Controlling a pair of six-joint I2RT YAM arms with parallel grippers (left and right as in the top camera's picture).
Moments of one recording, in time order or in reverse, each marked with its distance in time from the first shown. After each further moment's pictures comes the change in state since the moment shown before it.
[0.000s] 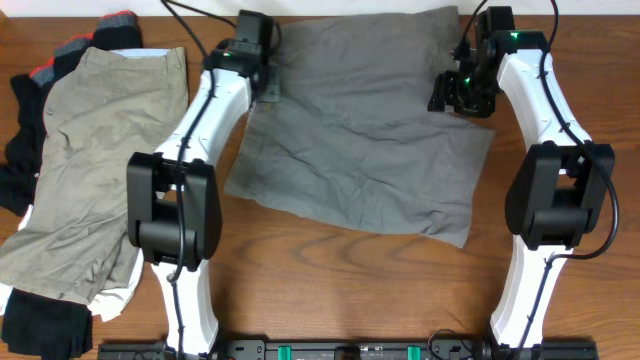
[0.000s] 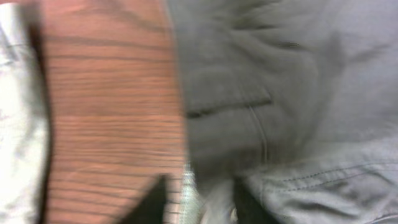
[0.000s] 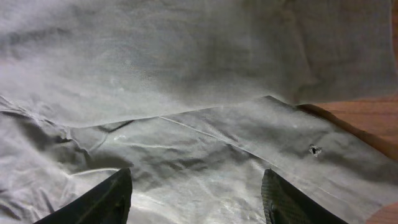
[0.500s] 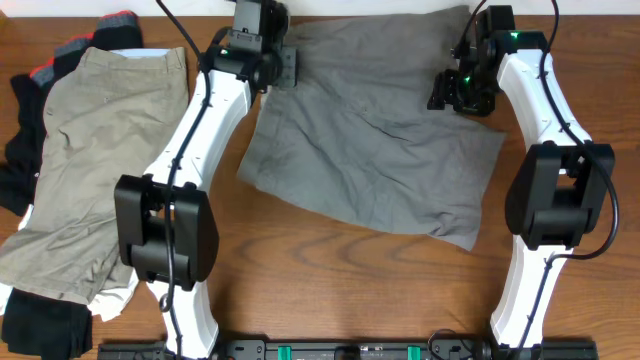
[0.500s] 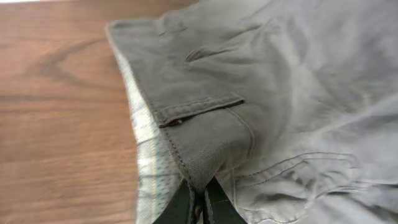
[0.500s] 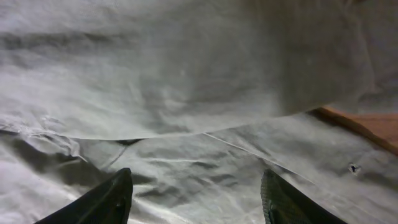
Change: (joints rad) left arm -0.050 -0.104 0.004 0.062 0.188 -0.018; right arm 0.000 0.000 0.000 0.015 -0.004 0.004
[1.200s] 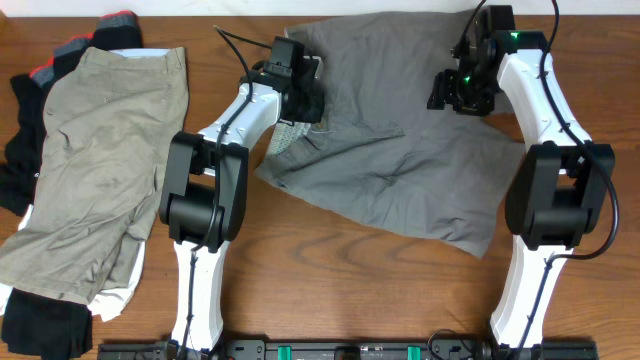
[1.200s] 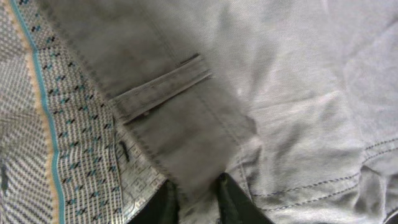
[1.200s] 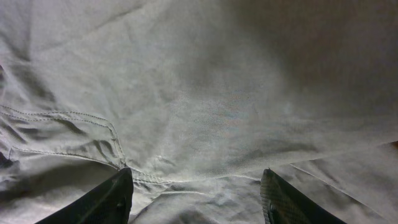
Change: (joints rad) left arm -0.045 0.272 -0.037 0.114 0.272 -0.006; right arm 0.000 0.000 0.000 0.002 -0.007 0.000
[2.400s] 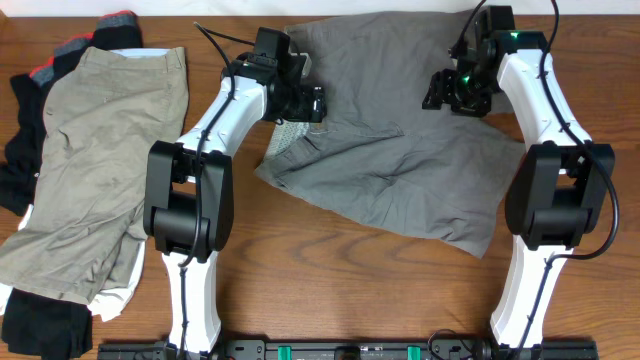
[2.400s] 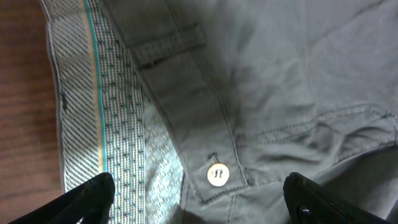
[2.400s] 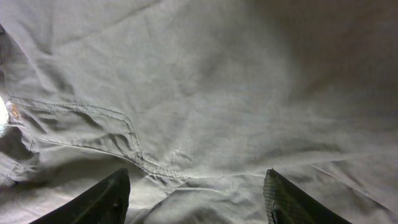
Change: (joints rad) left arm 0.037 -0.096 -0.001 -0.144 0.039 -0.008; right arm 0.000 0.000 0.000 -0.003 -0.060 0.000
